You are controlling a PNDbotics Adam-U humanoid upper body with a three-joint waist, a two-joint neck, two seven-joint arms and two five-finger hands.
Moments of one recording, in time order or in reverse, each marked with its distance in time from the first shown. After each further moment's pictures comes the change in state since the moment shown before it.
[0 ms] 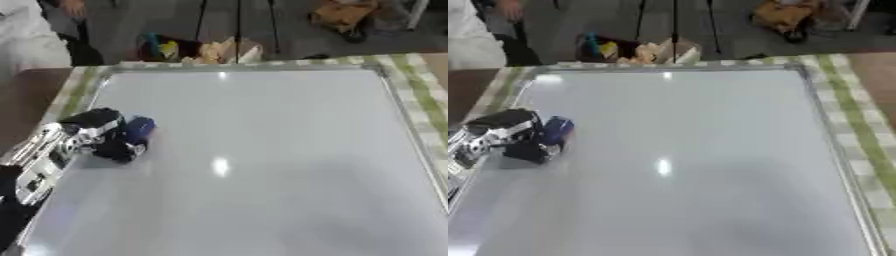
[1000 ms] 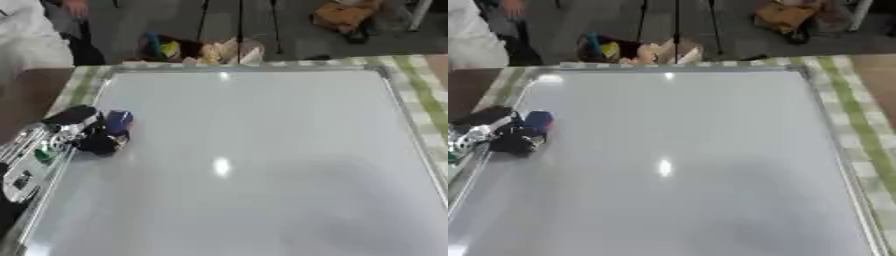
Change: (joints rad) left arm 0.008 0.009 0.046 0.065 0.007 0.035 0.077; right arm 0.000 0.000 0.000 0.000 0.000 -0.003 -0.003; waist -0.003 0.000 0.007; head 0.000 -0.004
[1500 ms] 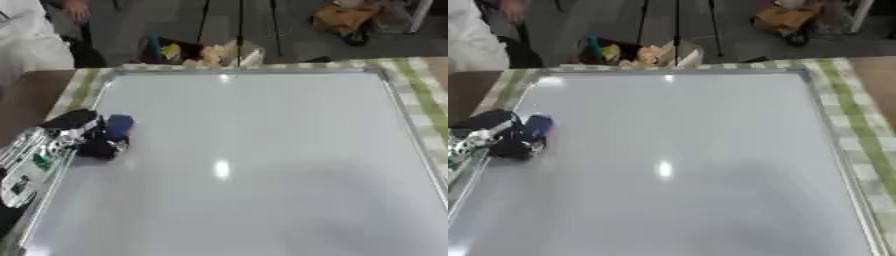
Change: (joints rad) left arm 0.014 0.017 -0.020 -0.032 -0.015 -0.030 -0.012; right arm 0.000 0.000 0.000 0.000 0.000 0.001 0.001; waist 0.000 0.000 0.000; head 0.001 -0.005
